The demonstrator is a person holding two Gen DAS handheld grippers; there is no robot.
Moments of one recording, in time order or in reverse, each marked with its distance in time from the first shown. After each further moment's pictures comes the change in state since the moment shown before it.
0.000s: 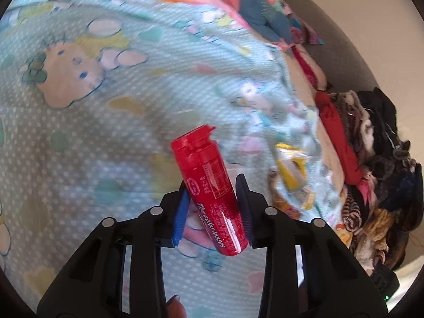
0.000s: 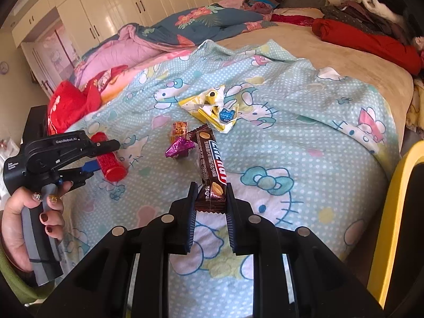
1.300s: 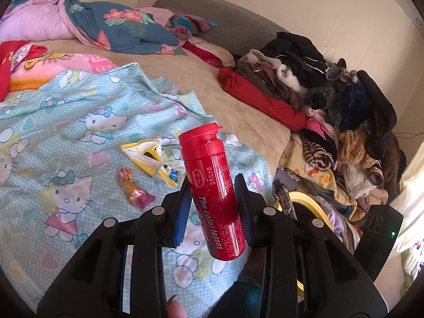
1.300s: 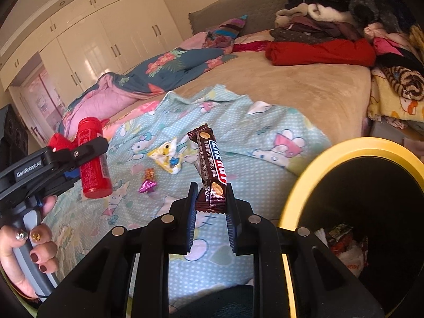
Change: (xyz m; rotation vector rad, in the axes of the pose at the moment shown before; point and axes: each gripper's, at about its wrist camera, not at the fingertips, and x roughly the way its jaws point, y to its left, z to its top) left arm -0.037 -0.169 -0.076 0.500 -0.065 -0.203; right arm -0.098 -0.068 -0.003 0.164 -0.190 -0.070
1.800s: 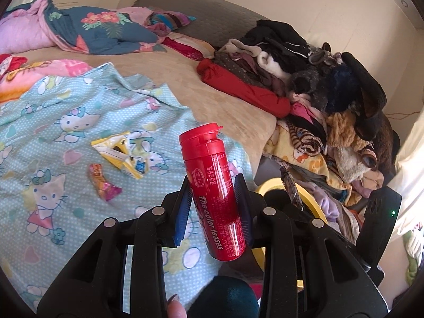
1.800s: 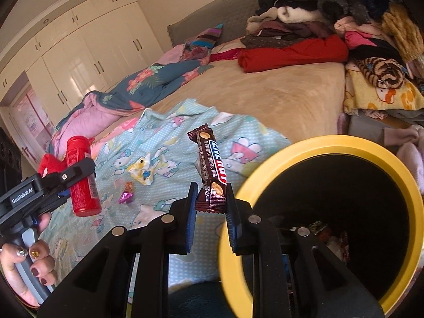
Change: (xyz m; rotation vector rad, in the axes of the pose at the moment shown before) left arm 0.010 -0.042 -0.015 0.081 0.034 -0.046; right arm -0.035 -0.048 -0.001 0.080 -0.056 -0.062
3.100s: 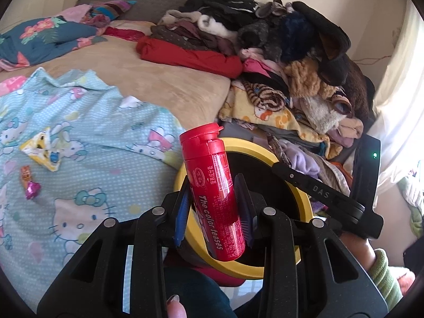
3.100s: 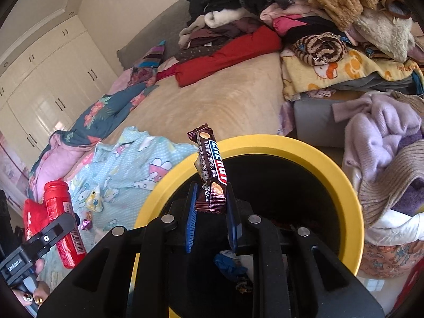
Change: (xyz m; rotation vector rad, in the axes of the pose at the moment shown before) left arm 0.054 -0.094 -0.038 0.222 0.148 -0.154; right arm -0.041 -0.114 -0.003 0.219 -0.055 -0.158
